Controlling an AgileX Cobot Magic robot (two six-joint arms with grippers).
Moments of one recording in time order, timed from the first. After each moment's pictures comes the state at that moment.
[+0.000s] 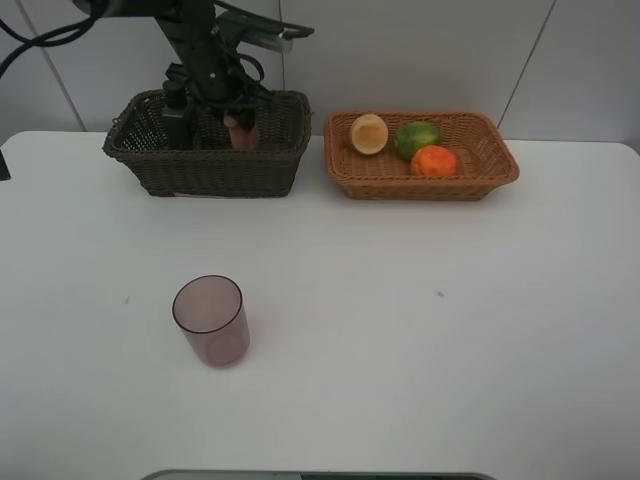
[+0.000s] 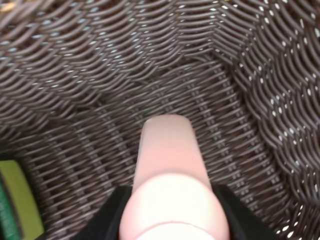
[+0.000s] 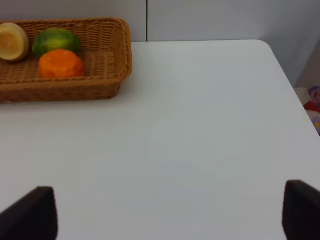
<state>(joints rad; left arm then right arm) -0.35 2.30 -1.91 0.02 0.78 0.05 -0.07 0.00 -0.52 -0.11 1.06 0.04</state>
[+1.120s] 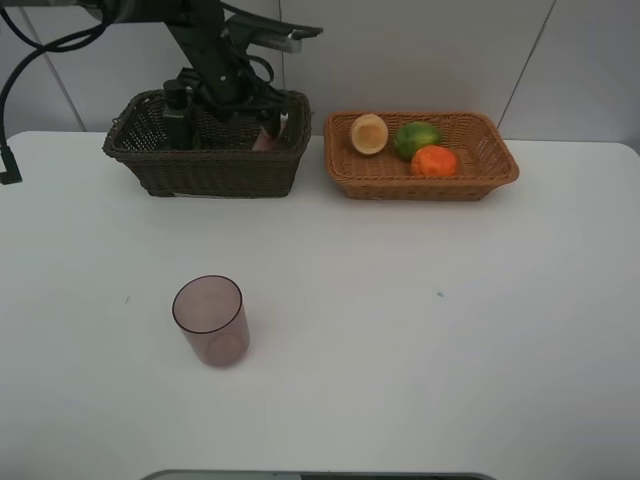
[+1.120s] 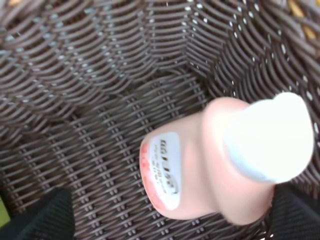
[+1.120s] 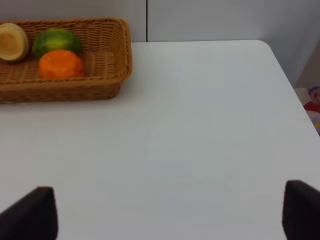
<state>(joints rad) -0.37 2.31 -1.94 -0.01 0.78 0.06 -0.07 0.00 -0.52 -0.11 1.06 0.04</state>
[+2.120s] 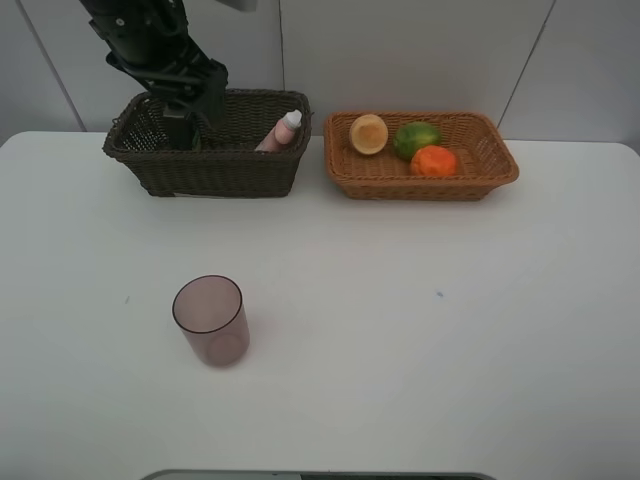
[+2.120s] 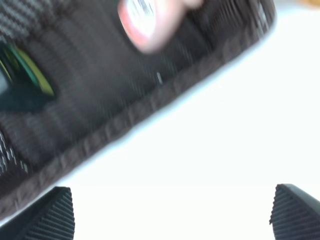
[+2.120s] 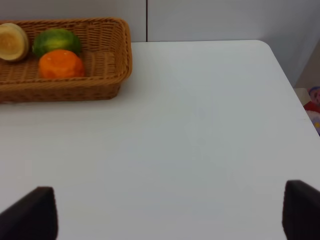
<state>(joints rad) -0.38 1.77 -1.45 -0.02 0.93 0.28 -0.07 0.00 -0.52 -0.11 1.06 0.04</state>
